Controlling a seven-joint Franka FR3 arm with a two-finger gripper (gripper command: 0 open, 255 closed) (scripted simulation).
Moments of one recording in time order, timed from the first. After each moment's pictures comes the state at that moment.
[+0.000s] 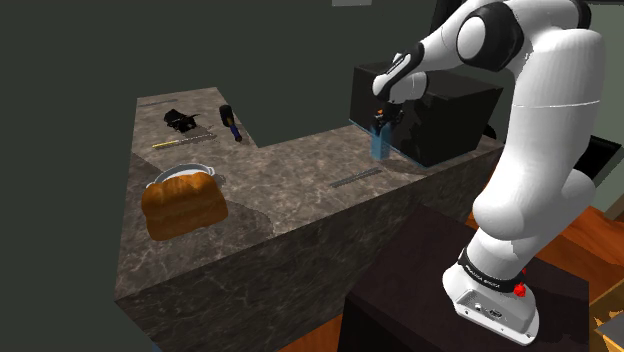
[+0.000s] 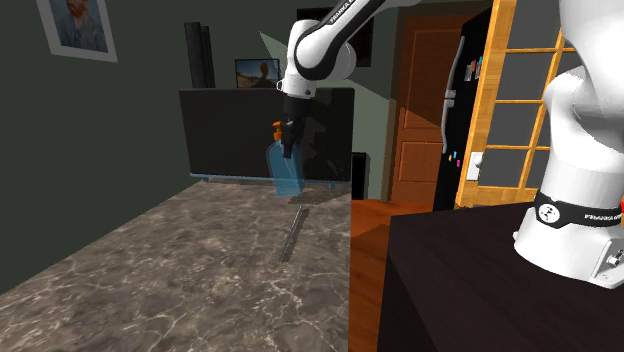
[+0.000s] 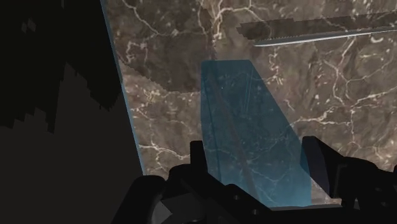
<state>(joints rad) -0.45 0.32 -0.22 -1.99 0.11 2.48 -0.29</state>
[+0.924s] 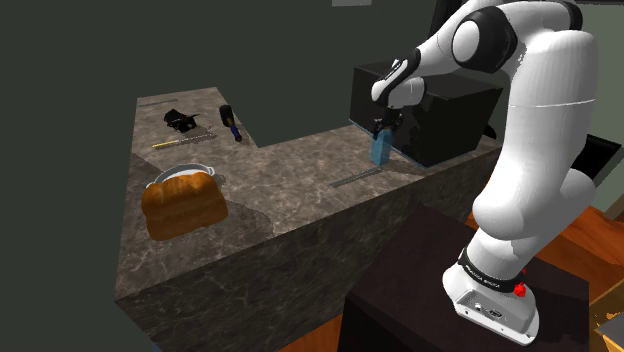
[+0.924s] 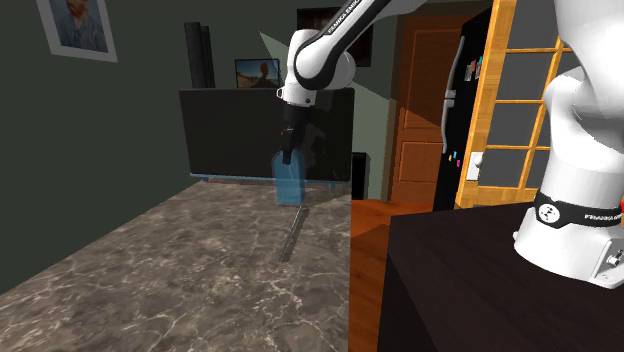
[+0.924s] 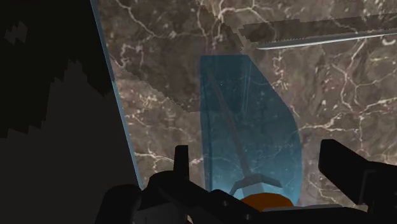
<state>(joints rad) -0.45 0.36 -0.21 -2.00 0.12 2.52 -0.29</state>
